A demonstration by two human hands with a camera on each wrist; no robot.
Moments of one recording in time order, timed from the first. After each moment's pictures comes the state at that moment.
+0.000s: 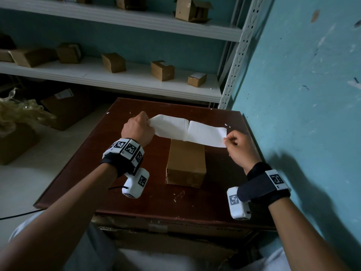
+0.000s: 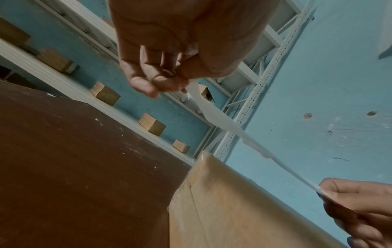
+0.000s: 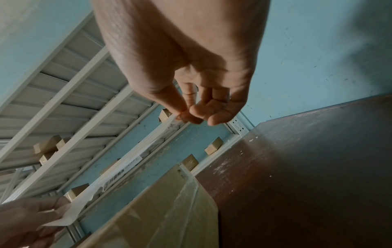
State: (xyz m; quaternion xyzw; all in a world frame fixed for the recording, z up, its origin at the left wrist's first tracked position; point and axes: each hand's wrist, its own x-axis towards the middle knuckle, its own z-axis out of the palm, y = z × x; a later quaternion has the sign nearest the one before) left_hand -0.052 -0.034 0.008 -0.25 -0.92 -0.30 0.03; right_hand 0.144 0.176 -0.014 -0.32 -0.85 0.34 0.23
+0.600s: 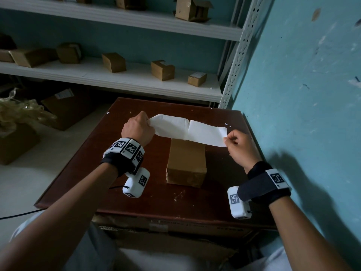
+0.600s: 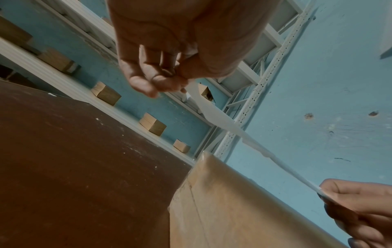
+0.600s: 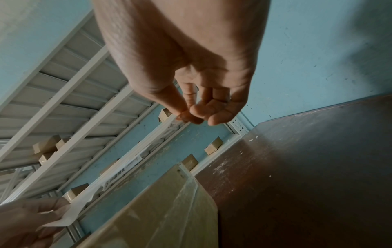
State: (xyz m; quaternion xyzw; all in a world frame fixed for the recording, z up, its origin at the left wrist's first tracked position) left_hand -0.054 -0.034 0.006 -0.24 -0.92 -0.30 0.03; right_hand 0.144 0.178 -0.015 -0.32 -0.85 0.35 0.23
